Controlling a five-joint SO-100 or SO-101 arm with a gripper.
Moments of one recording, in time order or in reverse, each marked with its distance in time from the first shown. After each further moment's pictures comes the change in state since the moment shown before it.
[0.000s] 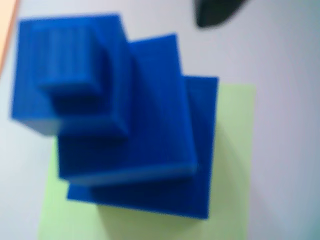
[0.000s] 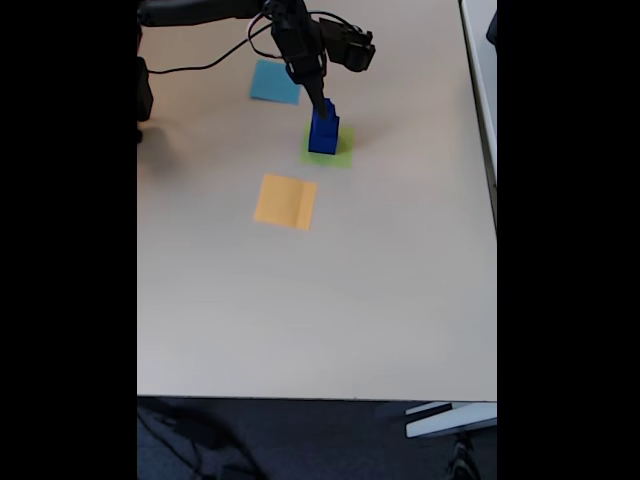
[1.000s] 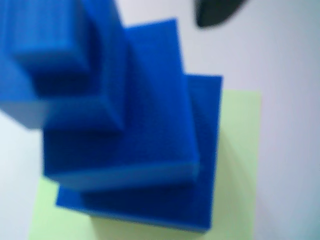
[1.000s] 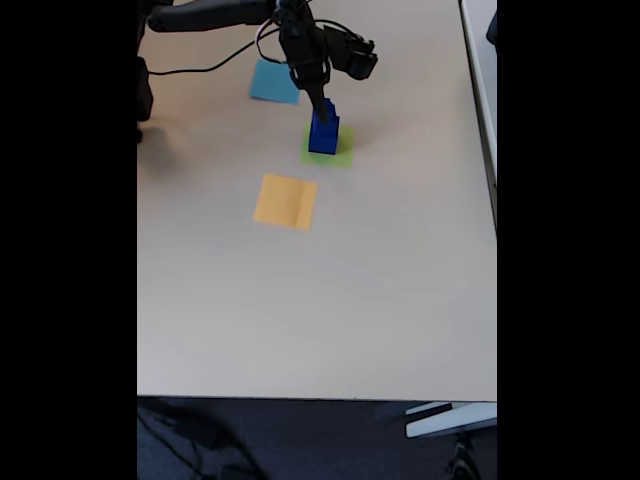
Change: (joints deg) arm 0.0 -4.4 -4.8 2.6 -0.4
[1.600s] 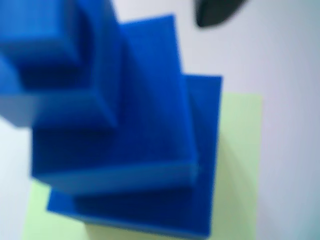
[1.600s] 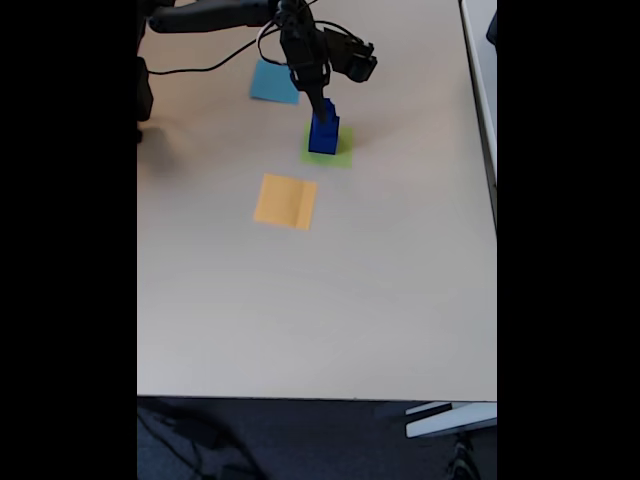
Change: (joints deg) arm 0.0 -1.7 -0.5 0.4 0.0
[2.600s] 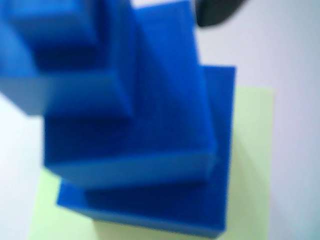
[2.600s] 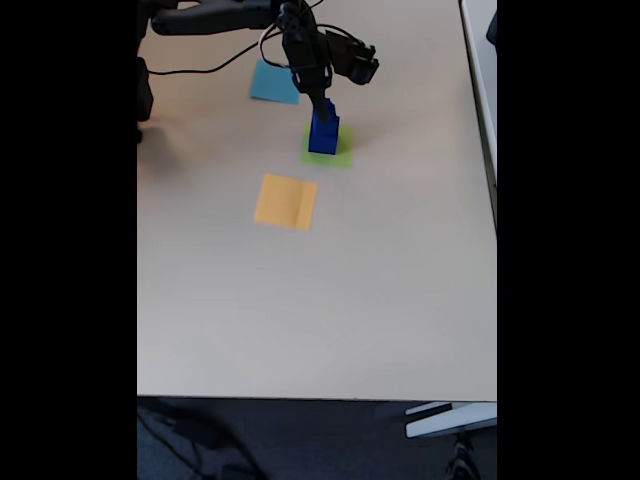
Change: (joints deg) arm 0.5 -1.3 -1.2 0.1 -0.7
